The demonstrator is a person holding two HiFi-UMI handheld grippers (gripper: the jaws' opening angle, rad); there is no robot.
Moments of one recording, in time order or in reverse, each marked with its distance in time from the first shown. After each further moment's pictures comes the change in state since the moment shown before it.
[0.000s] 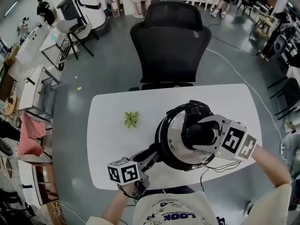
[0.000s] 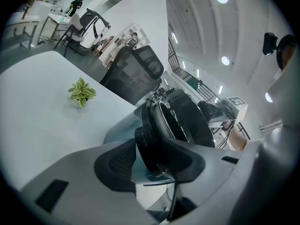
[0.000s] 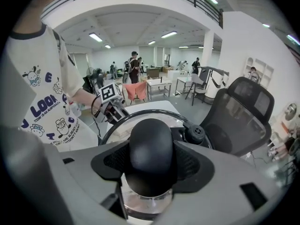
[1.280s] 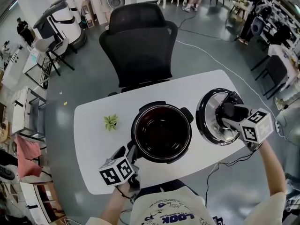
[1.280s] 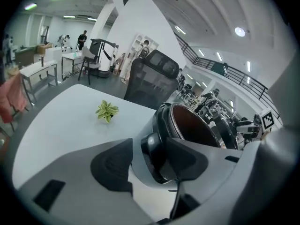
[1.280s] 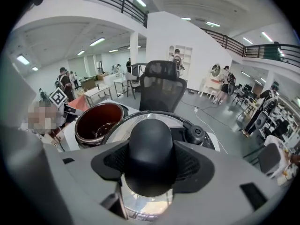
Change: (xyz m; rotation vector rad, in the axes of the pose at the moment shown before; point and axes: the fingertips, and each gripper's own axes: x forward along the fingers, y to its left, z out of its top) left arm -0.006 0.005 0.006 0.134 -0.063 0.466; right arm -0.154 -0.056 -0.218 0.616 -0.017 -0.559
